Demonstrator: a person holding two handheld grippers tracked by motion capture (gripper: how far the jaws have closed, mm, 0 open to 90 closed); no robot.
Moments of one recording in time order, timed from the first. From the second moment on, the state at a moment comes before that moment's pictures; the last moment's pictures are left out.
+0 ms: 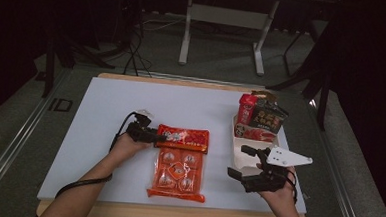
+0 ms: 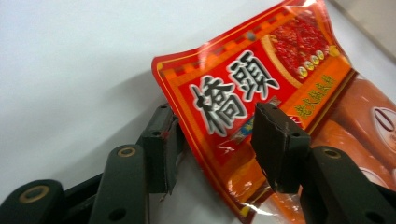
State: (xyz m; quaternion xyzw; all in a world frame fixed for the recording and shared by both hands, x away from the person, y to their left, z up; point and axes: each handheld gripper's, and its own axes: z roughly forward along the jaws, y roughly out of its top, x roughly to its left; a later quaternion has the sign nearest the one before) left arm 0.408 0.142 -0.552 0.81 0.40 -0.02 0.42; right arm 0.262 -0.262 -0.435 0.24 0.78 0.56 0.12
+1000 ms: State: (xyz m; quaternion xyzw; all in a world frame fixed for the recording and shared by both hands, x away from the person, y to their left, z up) left arm 0.390 0.129 -0.516 0.82 0.36 0.00 0.45; right arm 0.266 -0.260 -0.436 0.26 0.79 0.55 0.11
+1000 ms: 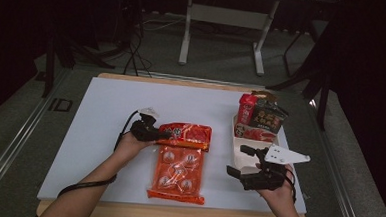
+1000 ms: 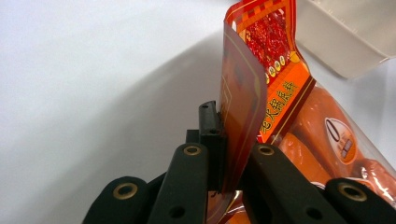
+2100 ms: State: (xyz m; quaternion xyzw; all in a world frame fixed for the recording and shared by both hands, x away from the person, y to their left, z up) left arm 0.346 0.134 -0.454 0.81 0.29 0.02 0.51; right arm 0.314 -0.219 -0.428 0.27 0.79 0.54 0.11
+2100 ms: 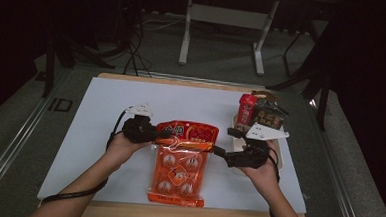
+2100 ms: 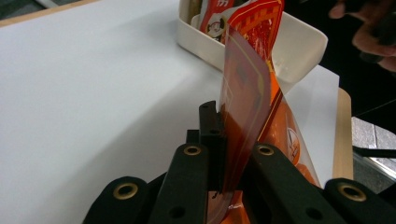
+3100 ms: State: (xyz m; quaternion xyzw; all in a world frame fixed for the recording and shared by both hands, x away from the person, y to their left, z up) left arm 0.328 0.137 -0.443 0.80 0.27 0.02 0.54; right arm 0.333 -0.191 -0.463 0.28 0.81 0.51 -0.01
